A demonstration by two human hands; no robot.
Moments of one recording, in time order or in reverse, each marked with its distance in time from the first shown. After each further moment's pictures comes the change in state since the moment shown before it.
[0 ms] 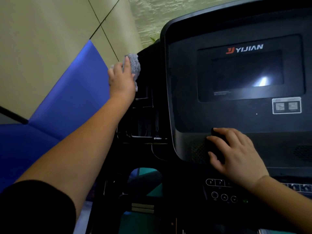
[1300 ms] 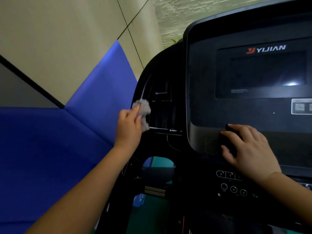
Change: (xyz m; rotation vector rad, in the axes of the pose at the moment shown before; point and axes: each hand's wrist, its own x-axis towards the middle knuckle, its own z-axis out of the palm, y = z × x) left_hand -0.177 -0.032 -0.049 -0.418 0.018 -0.116; right_hand -0.001 -0.002 -0.004 0.004 -0.008 0.004
